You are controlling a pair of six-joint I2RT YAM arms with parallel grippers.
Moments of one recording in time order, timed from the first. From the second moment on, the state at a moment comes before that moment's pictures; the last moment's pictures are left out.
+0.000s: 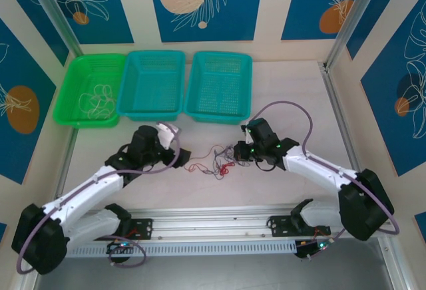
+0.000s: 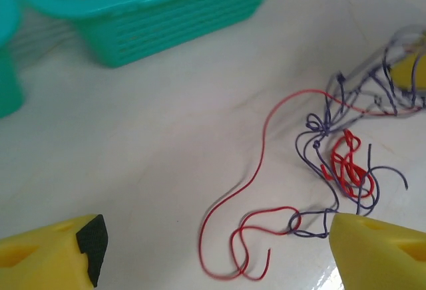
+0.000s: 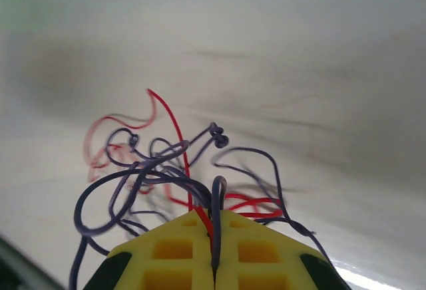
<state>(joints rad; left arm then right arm) -0.60 1.03 0.58 -0.19 0.18 -0.02 0.61 1.22 0.70 -0.37 -0.23 0.58</state>
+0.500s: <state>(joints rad) -0.65 1.29 0.57 0.12 0.38 0.14 0.56 1.01 0.70 -0.33 -0.41 0.45</state>
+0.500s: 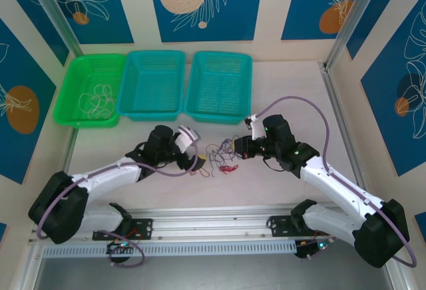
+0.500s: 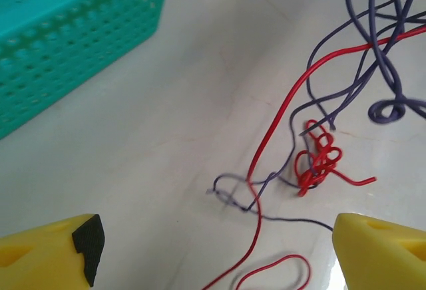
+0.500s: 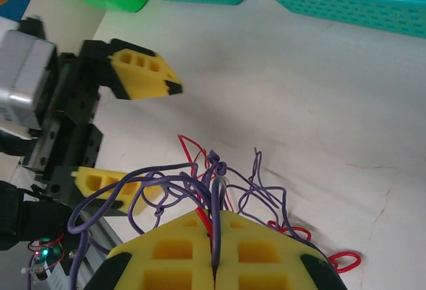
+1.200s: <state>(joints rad) -0.69 1.29 0.64 0.19 0.25 -0.05 0.56 1.10 0.64 -0.46 -0.07 0.56</state>
